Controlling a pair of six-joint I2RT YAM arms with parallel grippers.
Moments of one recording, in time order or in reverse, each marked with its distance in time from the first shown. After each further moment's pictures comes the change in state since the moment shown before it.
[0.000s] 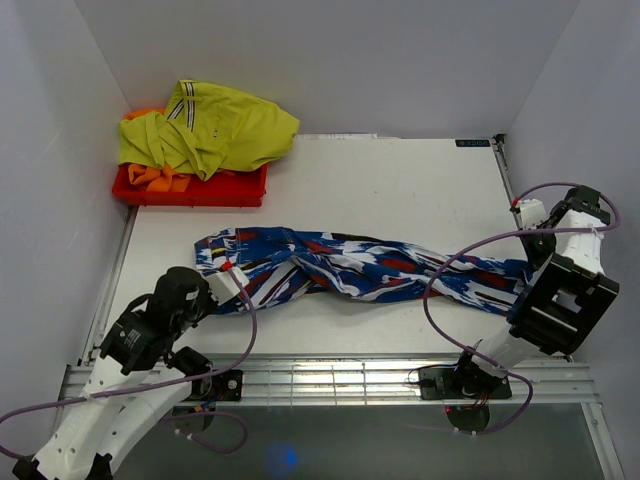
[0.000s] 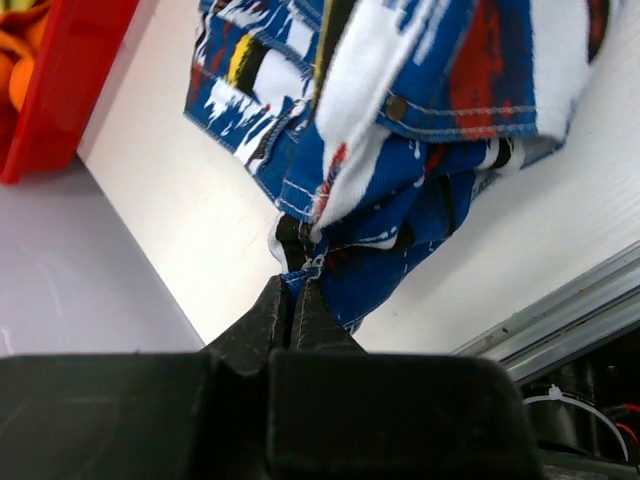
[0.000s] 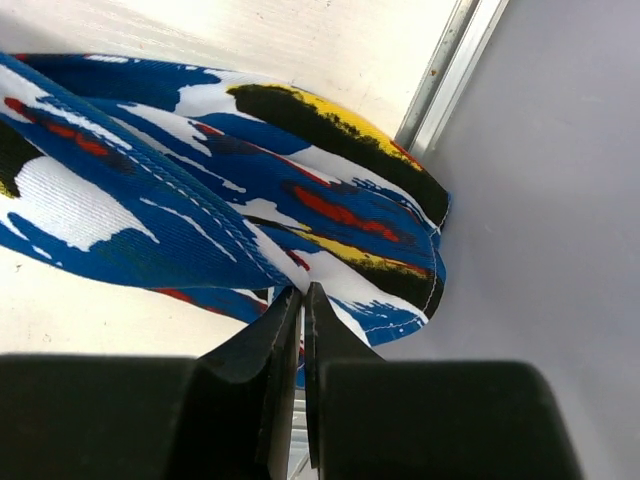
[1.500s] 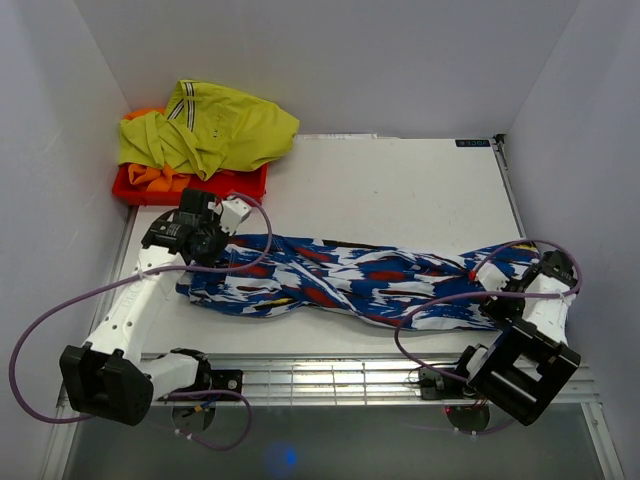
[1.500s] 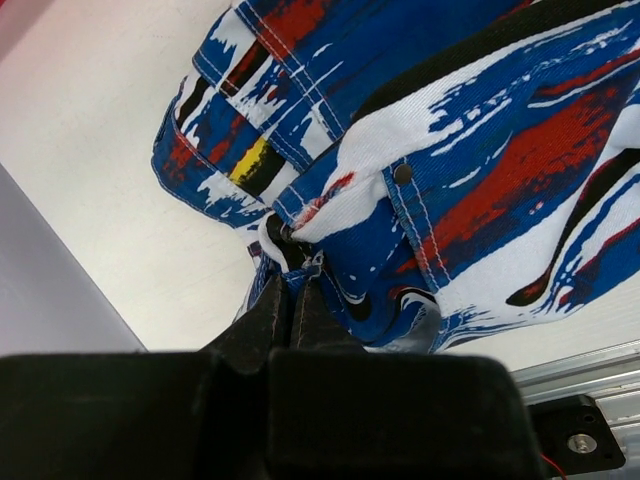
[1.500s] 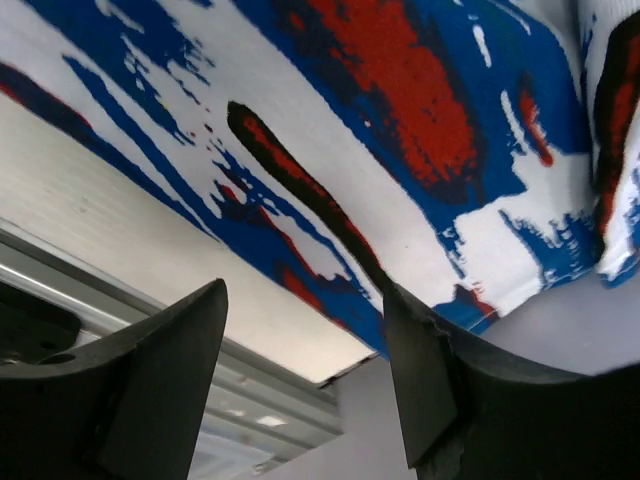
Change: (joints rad) left arm 0.294 0.658 0.286 0.112 0.132 -0.145; right arm -0.069 -0.435 -0.557 0.022 -0.064 -0.541
